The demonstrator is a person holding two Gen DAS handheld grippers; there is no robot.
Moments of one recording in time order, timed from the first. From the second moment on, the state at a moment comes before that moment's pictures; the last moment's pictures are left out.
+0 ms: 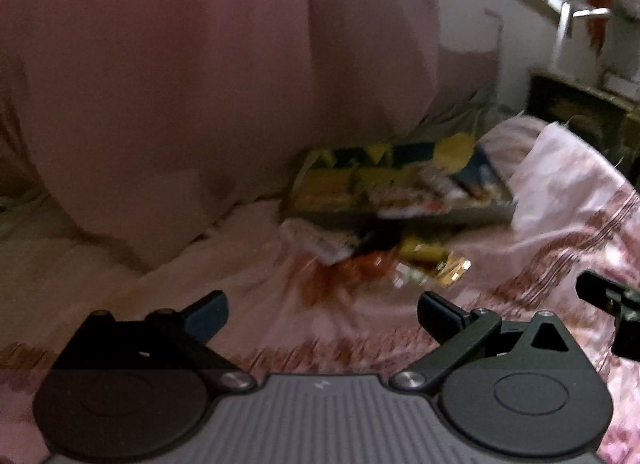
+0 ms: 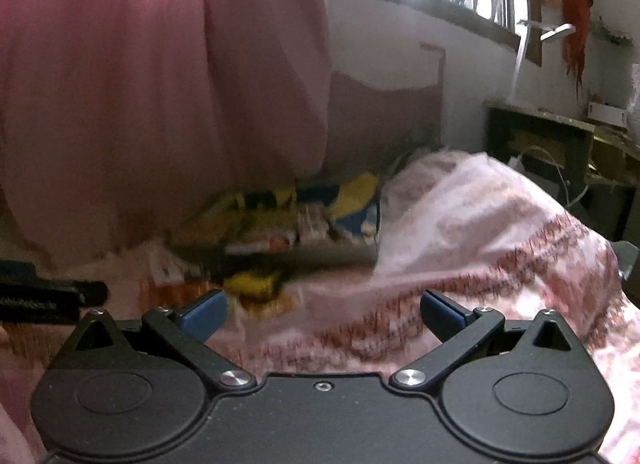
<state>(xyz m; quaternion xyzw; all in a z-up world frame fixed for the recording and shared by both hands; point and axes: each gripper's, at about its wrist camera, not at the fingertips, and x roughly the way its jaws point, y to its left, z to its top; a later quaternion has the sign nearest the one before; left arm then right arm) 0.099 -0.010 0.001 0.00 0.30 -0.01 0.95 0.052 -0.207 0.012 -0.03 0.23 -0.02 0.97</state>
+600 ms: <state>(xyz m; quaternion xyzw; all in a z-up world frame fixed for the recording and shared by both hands) 0.102 -0.006 -0.014 0.04 0.37 0.06 0.93 0.054 -0.179 -0.029 -0.08 0.33 0.00 0.94</state>
